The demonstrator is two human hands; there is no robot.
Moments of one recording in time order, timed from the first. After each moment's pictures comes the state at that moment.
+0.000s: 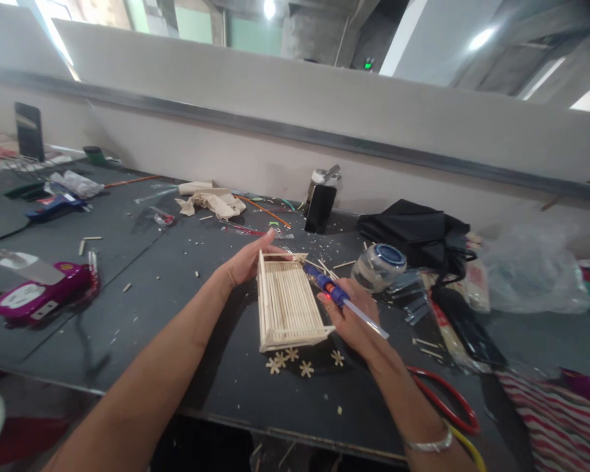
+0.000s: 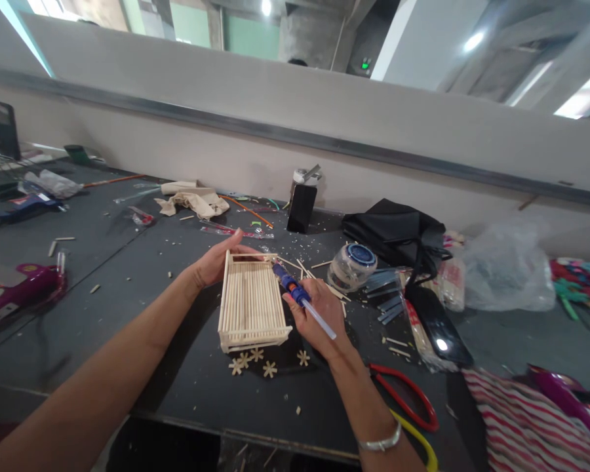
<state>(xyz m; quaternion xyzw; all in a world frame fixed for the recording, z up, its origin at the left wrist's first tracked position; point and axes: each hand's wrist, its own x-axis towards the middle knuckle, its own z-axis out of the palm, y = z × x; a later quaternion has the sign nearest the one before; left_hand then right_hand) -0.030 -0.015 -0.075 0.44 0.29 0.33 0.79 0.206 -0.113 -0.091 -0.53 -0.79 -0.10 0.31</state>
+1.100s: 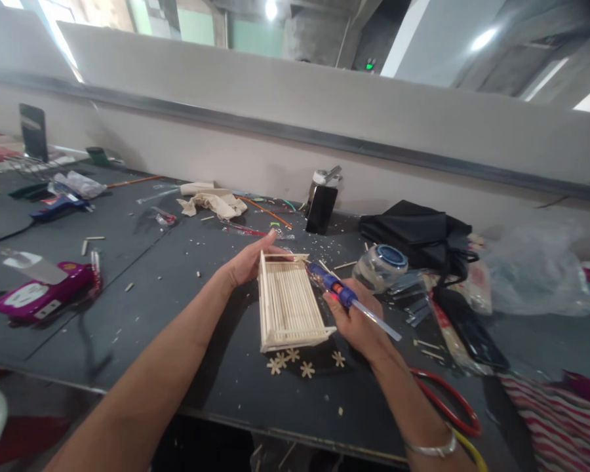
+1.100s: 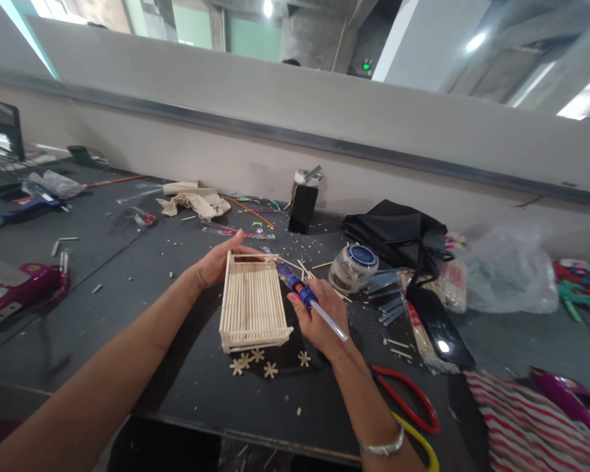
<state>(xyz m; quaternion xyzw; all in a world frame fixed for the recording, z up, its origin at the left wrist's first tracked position) -0.031 -0.015 -0.076 0.43 0.28 0.33 0.79 0.208 -0.115 -0.091 -0.52 -0.78 -0.11 0.34</state>
